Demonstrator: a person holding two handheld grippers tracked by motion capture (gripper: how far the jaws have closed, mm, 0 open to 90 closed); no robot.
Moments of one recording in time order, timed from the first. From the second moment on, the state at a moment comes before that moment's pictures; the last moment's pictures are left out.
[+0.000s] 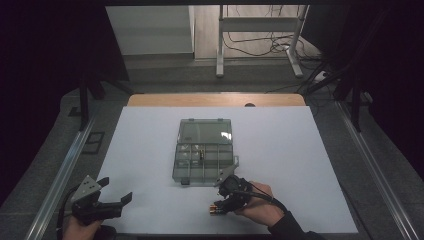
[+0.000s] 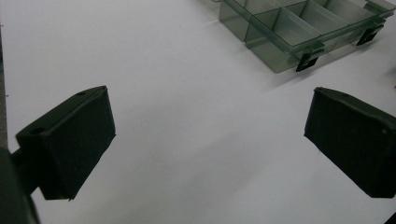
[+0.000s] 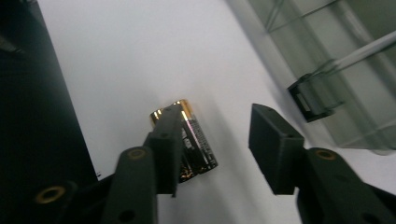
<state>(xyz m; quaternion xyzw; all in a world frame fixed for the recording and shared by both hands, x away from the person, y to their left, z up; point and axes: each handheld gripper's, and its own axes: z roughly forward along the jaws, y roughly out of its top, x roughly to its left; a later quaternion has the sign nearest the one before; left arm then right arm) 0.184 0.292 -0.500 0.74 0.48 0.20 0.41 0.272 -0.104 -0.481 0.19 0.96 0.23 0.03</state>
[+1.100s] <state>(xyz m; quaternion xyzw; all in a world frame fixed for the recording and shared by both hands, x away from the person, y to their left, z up) 0.185 0.292 -0.500 0.75 0.48 0.20 0.41 0.278 -0.100 -0.490 0.17 0.96 0.22 0.05</state>
